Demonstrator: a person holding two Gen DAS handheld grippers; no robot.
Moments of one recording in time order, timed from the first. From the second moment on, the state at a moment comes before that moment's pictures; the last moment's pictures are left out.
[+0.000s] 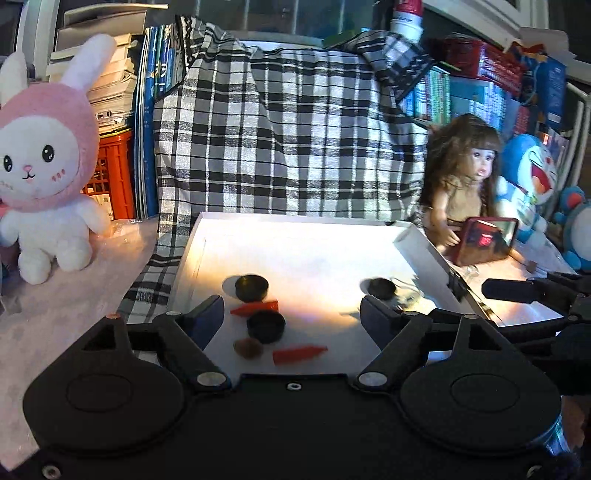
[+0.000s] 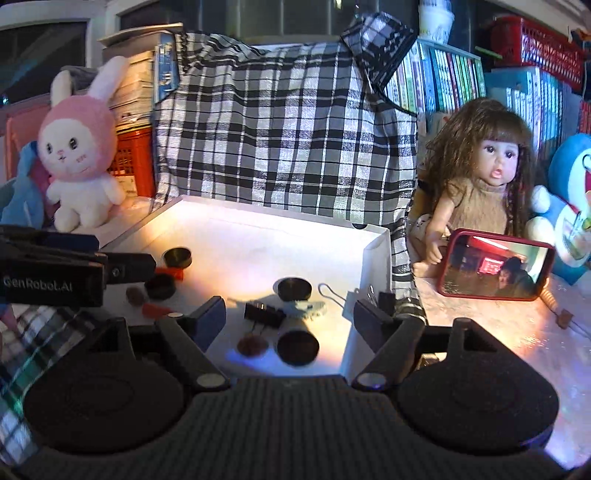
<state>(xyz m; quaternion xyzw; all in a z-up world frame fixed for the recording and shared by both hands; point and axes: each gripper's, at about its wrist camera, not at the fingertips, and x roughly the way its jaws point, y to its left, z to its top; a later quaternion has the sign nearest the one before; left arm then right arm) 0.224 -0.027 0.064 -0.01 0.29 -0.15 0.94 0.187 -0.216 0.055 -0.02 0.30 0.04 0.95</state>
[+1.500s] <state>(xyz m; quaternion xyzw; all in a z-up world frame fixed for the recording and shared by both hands) 0.005 -0.028 0.034 0.00 0.23 -0.15 0.96 -0.014 -0.210 0.029 -0.07 0.23 0.10 0.97</state>
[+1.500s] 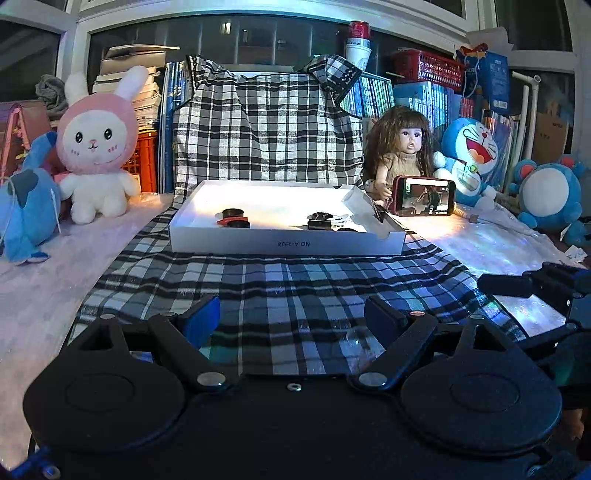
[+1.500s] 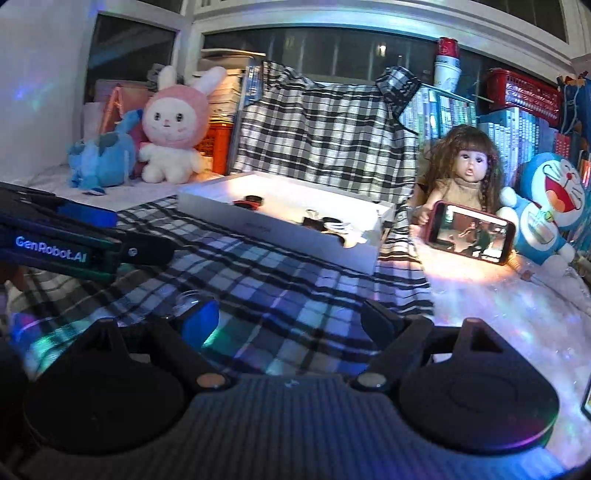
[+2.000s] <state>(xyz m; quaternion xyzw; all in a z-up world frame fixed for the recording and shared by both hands) 0.019 -0.011 0.028 -0.08 0.29 -0.20 0.93 -0.016 -0.164 0.010 -0.06 0.27 0.18 0.94</state>
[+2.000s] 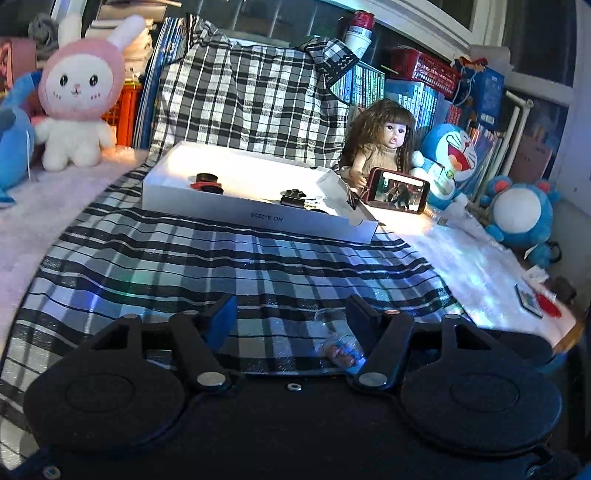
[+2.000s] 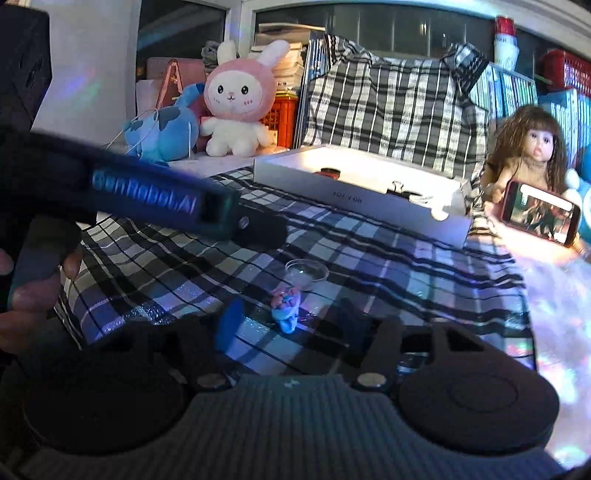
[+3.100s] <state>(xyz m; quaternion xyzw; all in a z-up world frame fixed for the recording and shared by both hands) 0.018 -0.063 0.000 0.02 0.28 -0.20 0.94 -0.013 -0.228 0.009 -0.02 0.28 0.06 0.96</state>
